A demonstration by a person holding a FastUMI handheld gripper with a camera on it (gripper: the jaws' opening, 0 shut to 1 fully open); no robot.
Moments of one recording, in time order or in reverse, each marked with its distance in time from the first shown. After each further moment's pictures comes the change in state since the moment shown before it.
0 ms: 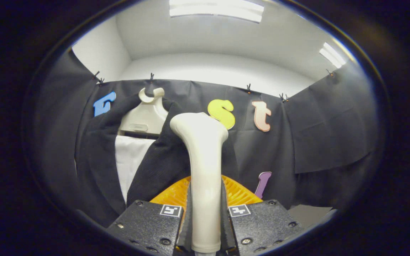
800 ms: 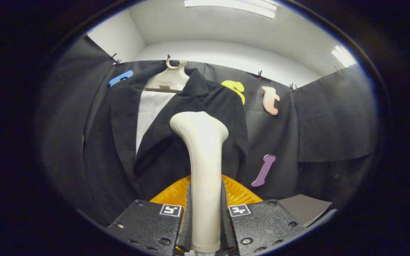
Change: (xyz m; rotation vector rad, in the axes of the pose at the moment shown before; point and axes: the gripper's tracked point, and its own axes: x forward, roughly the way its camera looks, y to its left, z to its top) arm -0.055 0.005 -0.097 -0.087 0.116 0.055
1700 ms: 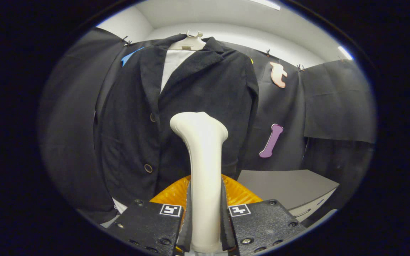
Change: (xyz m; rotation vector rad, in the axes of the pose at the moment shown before) arm -0.057 0.017 -0.119 -0.025 0.208 0.061
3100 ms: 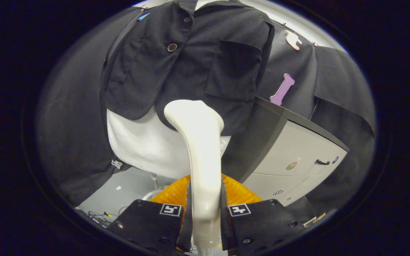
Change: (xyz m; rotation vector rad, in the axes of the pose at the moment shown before) arm -0.038 0.022 -0.232 -0.106 0.389 0.004
